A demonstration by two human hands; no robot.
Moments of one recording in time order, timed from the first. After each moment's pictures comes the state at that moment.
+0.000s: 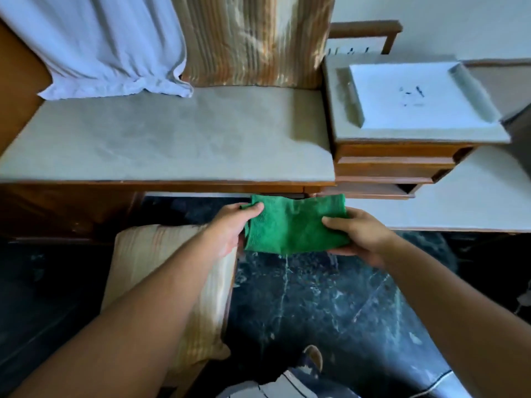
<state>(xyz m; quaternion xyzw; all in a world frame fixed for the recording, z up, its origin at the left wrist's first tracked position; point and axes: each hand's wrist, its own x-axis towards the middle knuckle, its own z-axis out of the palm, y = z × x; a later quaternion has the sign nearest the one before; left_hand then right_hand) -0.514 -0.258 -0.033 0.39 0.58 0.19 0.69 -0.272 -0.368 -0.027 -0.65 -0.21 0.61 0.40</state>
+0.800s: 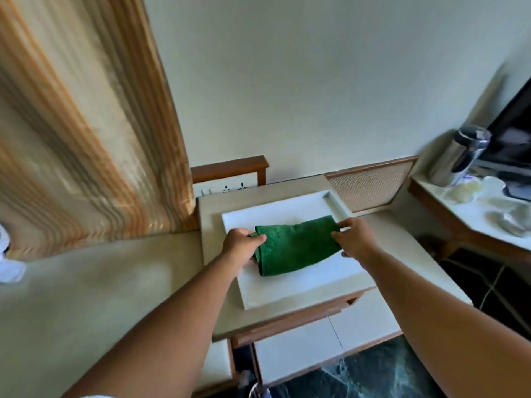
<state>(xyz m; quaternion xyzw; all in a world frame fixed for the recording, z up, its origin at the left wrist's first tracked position) -0.068 -0.008 0.008 0.63 0.52 0.15 0.55 0.147 -0.160 0.010 -0.88 -0.19 0.24 0.36</state>
